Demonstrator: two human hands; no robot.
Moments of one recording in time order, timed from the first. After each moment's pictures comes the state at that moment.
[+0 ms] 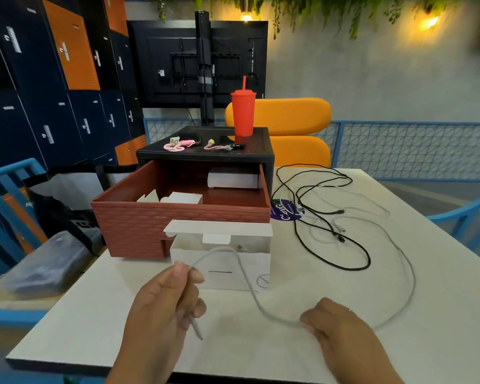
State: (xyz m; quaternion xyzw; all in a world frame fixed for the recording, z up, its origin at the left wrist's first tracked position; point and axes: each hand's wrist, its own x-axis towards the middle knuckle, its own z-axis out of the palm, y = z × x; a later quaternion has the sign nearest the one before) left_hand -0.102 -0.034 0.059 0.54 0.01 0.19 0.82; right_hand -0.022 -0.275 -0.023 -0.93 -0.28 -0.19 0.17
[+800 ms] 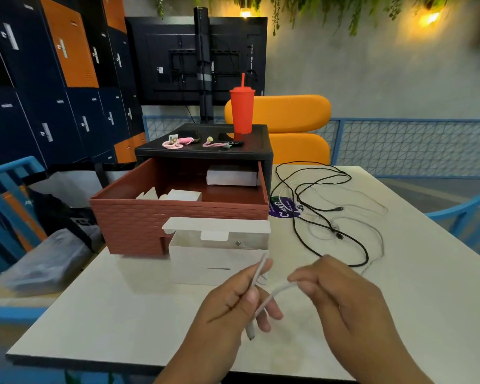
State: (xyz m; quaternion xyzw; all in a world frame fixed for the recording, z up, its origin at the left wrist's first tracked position) left_hand -0.093 -0.080 0.050 0.70 -0.13 0.10 0.69; right_hand -0.057 -0.247 0.068 -0.80 -0.36 -0.32 0.35
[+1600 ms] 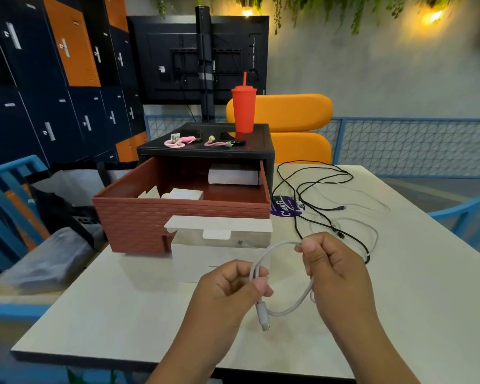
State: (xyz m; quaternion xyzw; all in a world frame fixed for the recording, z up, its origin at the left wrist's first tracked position) left_hand -0.094 -0.083 0.072 0.69 -0.02 0.11 0.72; right_hand -0.046 -0.224 0.078 -0.77 -0.13 -0.19 0.60
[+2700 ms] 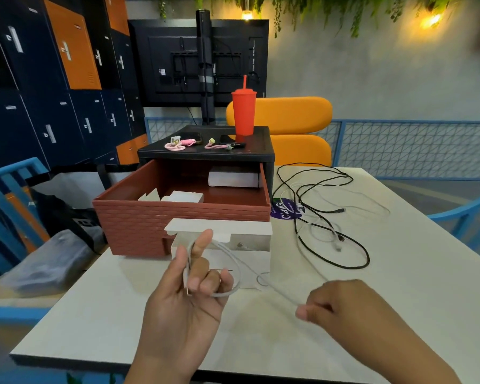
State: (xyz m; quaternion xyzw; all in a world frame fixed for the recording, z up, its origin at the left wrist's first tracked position) left_hand -0.089 -0.049 0.063 0.24 -0.09 0.04 0.97; right_hand -0.048 -0.261 0.078 -0.96 -0.21 0.00 0.19
